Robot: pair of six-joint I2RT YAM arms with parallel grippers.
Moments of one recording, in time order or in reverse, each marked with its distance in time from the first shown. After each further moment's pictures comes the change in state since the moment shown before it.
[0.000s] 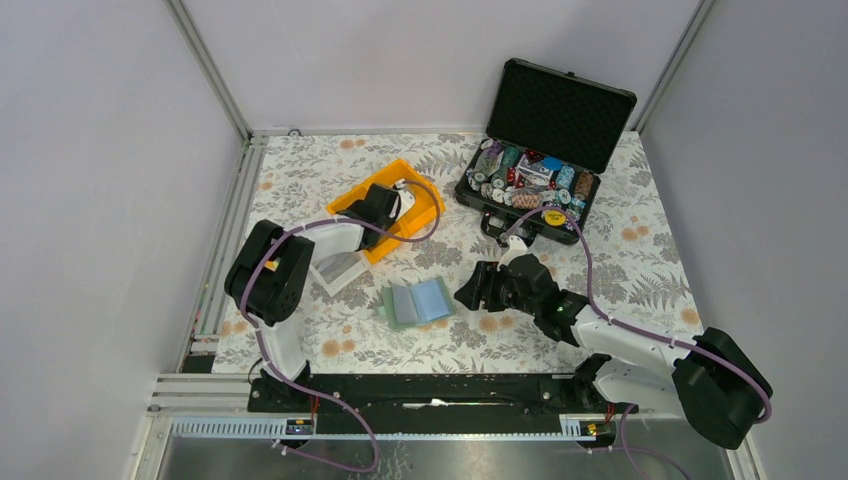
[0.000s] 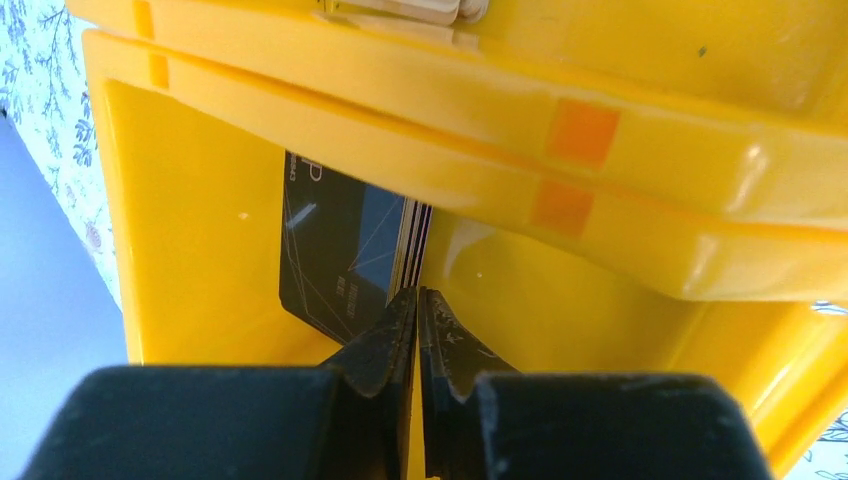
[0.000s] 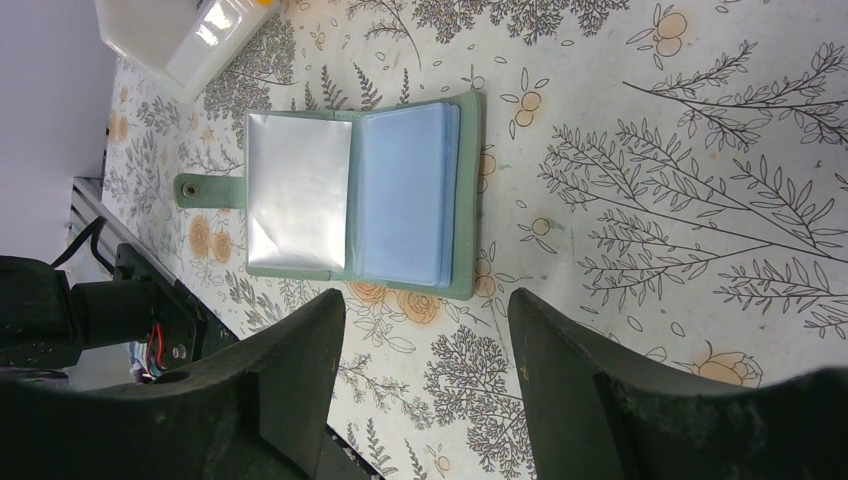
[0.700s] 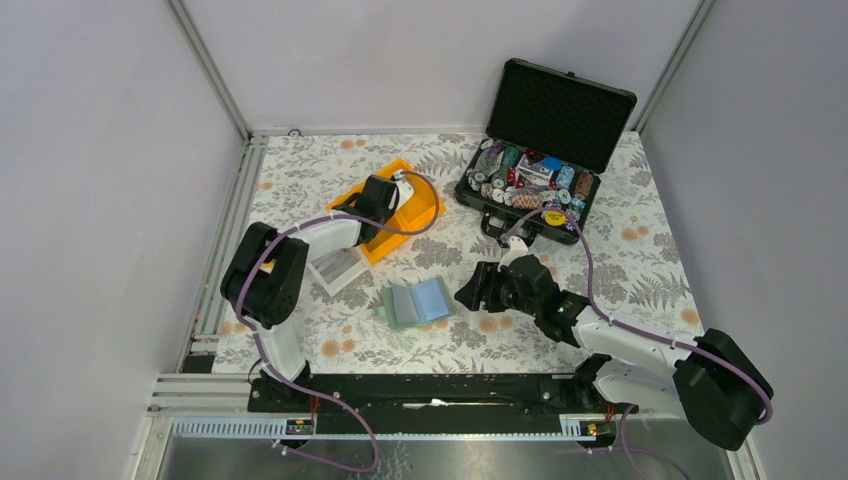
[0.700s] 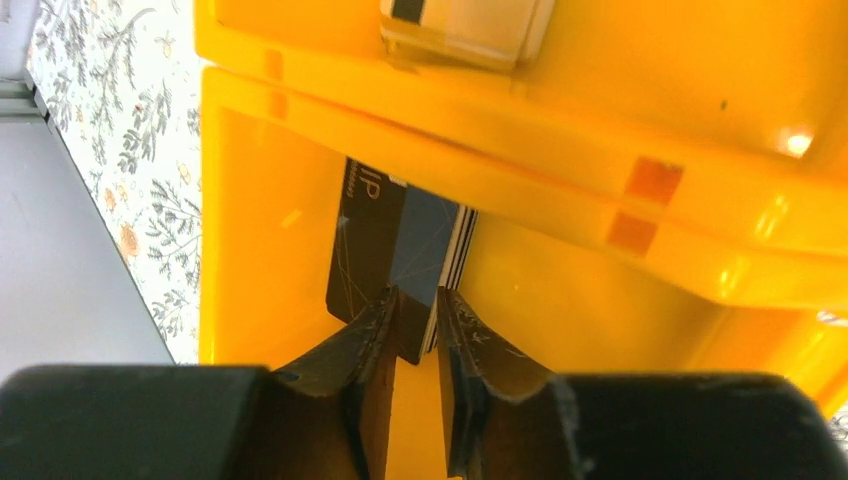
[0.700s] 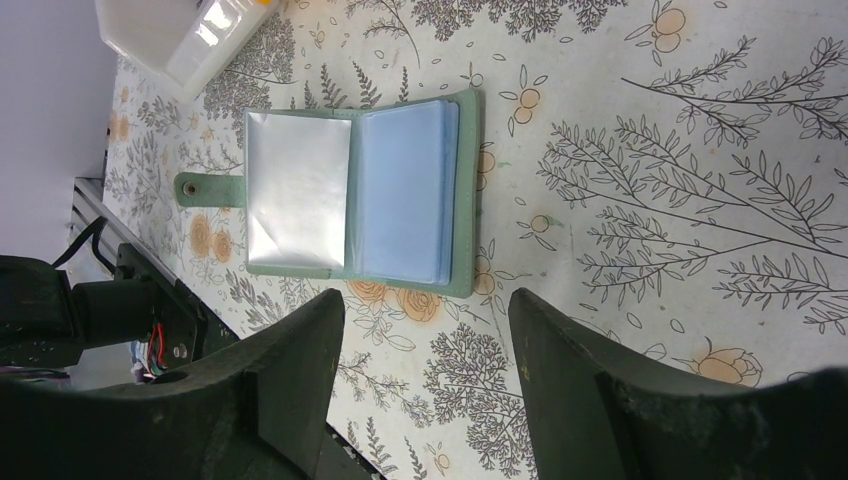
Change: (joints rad) left arm 0.007 -0.031 0.018 -0.009 -0.016 0.003; right arm 0.000 -0.005 -0.006 0.000 0.000 0.005
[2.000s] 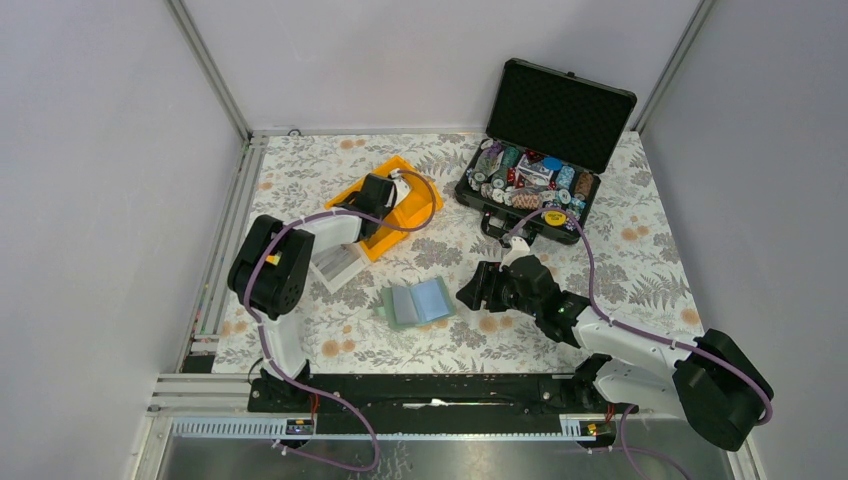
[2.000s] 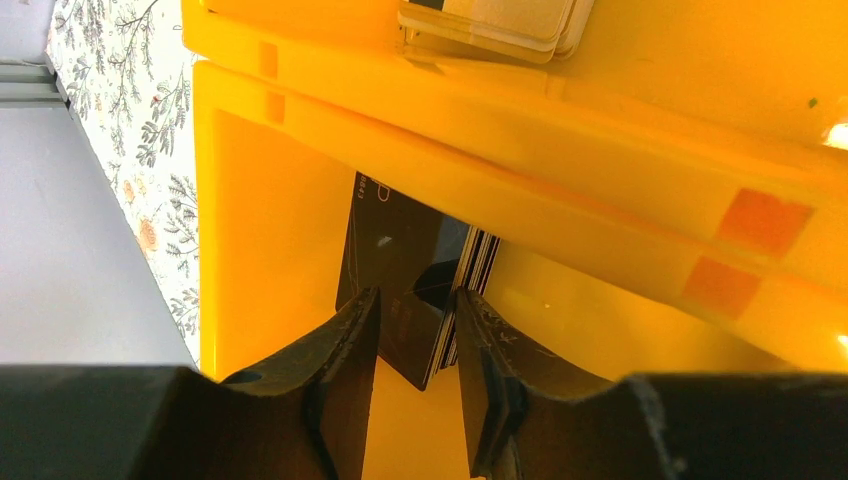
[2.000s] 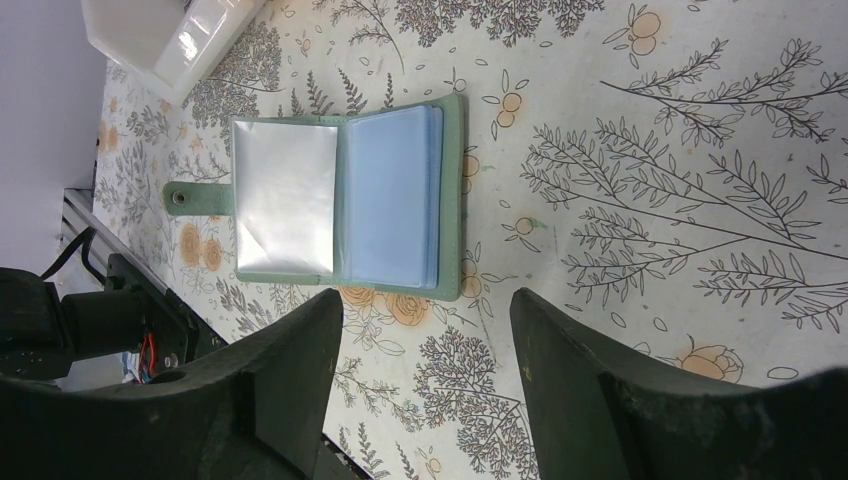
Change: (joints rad) left arm 0.034 0.071 0.040 0.037 -0.038 0.032; right arm -0.006 -0.004 -0.007 0.000 0.018 0.000
